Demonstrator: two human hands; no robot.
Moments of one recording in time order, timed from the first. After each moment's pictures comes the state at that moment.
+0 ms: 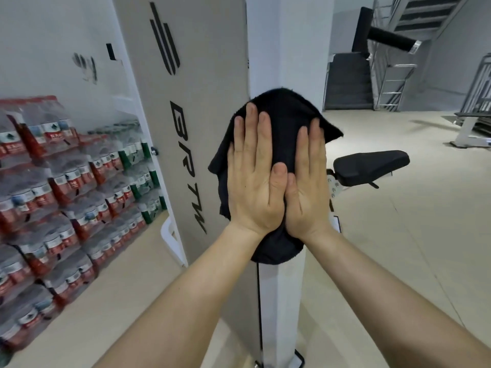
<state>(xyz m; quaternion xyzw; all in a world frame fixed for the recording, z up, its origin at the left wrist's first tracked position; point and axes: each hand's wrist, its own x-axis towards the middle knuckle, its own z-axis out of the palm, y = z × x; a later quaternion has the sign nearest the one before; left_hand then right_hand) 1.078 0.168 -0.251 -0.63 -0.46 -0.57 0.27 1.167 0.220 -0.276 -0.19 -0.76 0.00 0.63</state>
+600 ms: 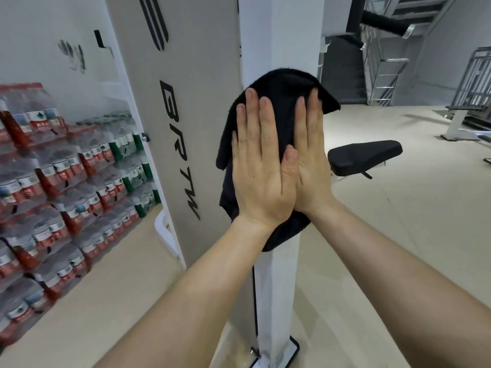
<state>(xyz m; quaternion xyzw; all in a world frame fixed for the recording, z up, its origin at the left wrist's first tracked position) 1.106 0.161 -0.269 -0.60 -0.47 -0.60 0.25 1.176 0.231 -0.275 -0.19 -0.78 -0.01 0.60</state>
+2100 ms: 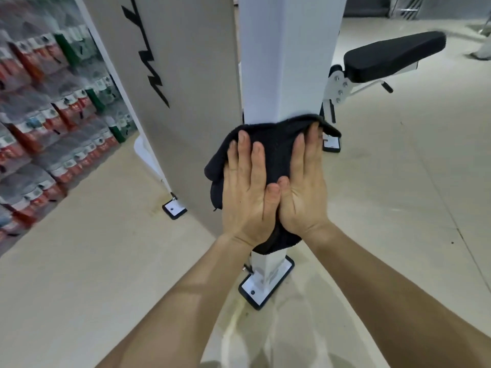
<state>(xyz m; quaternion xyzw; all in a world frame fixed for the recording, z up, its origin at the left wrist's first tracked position) 1.081 0.152 -0.559 -0.64 -0.52 -0.53 0.19 1.186 0.214 -0.561 -0.26 -0.81 0.00 0.52</state>
